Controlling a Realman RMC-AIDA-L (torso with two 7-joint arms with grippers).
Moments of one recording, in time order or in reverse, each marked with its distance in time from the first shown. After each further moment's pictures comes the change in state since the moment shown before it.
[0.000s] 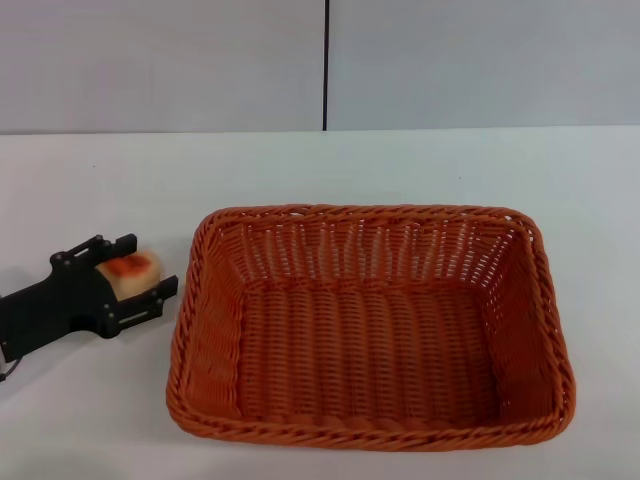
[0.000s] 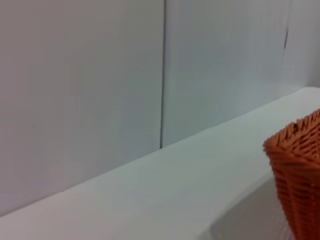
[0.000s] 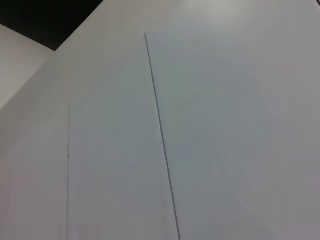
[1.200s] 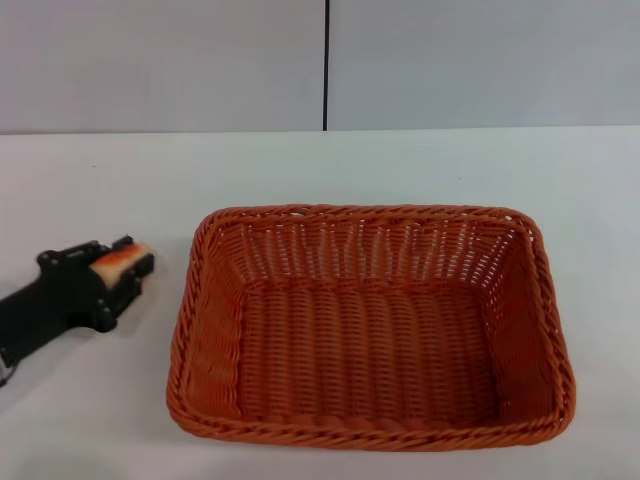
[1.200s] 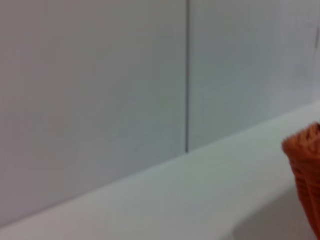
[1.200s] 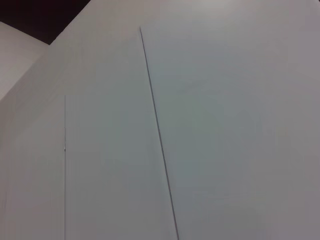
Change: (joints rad) left arm 0.110 -0.054 -0.070 -0.125 0.002 0.074 0.058; right arm 0.024 -0.002 0.041 0.019 -0.054 0.002 0.000
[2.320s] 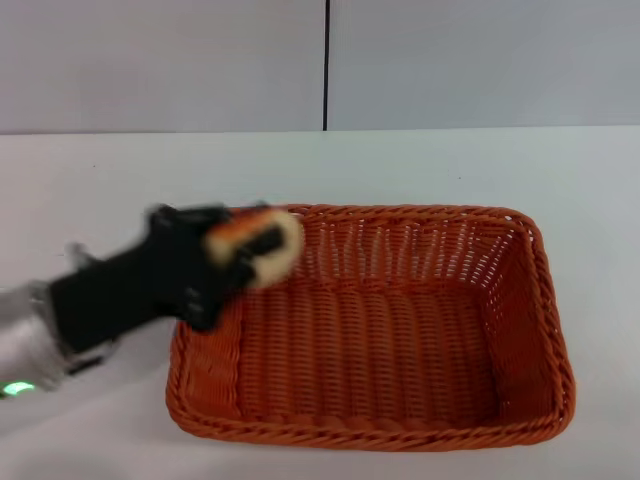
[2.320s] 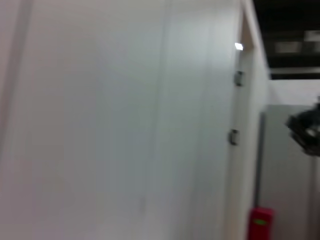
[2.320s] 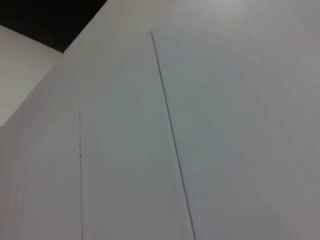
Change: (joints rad) left arm 0.011 -0.102 -0.177 -0.262 0.307 -0.443 -0.285; right arm 0.026 0.004 -0.011 0.020 -0.002 -0.028 0.000
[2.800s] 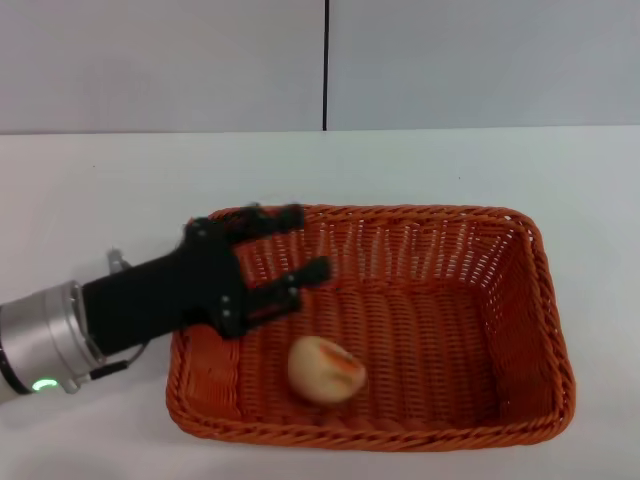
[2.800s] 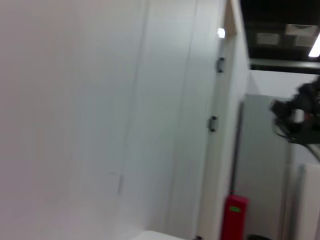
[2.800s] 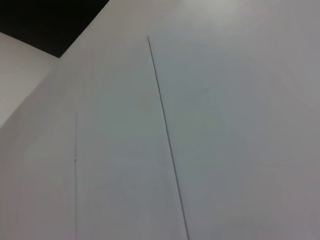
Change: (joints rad) left arm -0.038 -0.031 -0.026 0.008 0.094 0.015 -0.075; right arm 0.006 -0.001 0.007 0.028 0.000 -0.002 -0.017
